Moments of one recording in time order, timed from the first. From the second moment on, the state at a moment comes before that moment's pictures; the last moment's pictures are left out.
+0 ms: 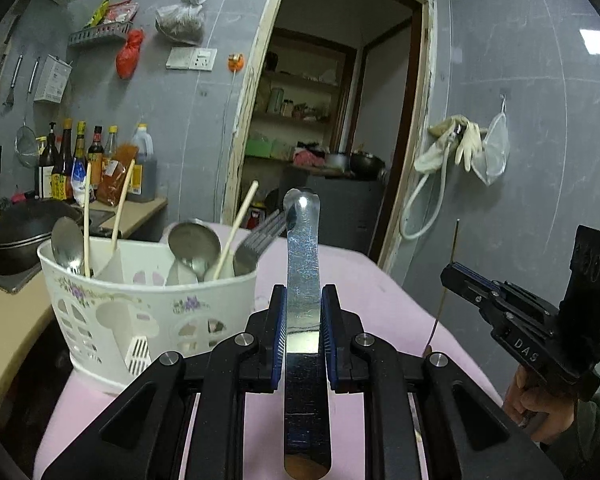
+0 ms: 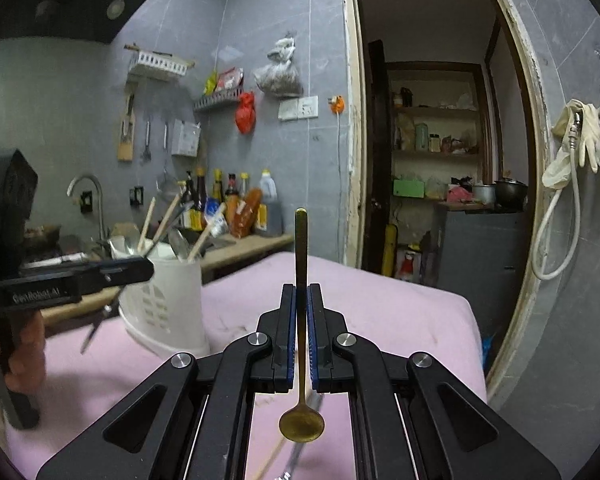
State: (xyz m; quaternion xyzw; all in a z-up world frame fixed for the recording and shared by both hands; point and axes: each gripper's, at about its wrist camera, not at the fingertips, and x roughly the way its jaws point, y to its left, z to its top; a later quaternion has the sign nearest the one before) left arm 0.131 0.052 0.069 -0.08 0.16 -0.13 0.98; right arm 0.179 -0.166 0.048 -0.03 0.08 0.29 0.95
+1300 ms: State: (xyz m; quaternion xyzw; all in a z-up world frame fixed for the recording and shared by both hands) left arm 0.178 0.240 0.102 -0.25 -0.01 -0.01 0.97; right arm 0.230 -0.021 0.095 0.06 0.02 0.40 0.91
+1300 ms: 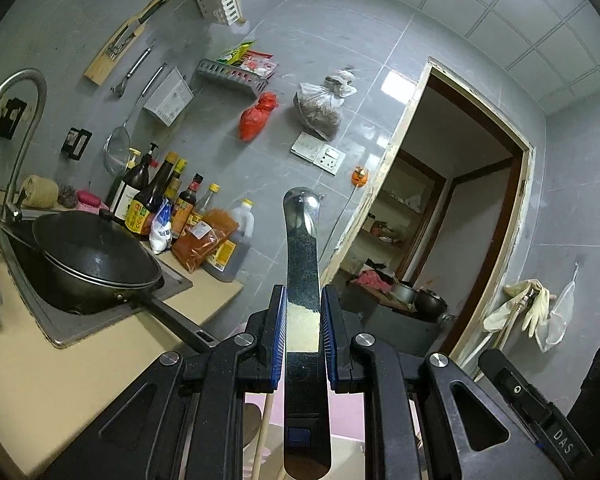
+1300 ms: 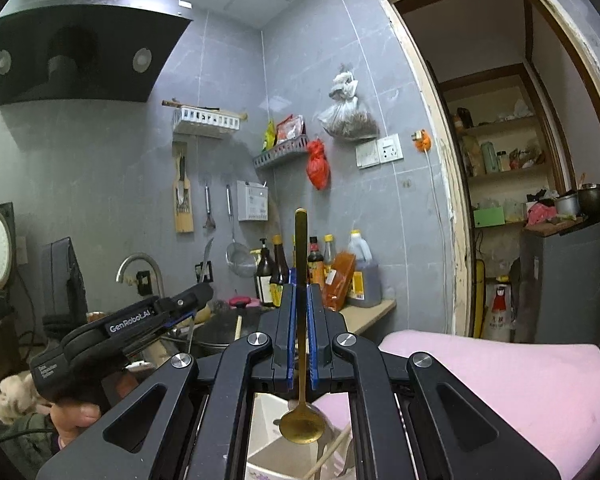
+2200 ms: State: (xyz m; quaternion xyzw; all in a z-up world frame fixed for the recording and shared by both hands) left arm 0.173 0.187 0.060 -0.14 0.02 0.03 0.99; right arm 0.244 -0.018 0.062 0.07 0.06 0.41 0.91
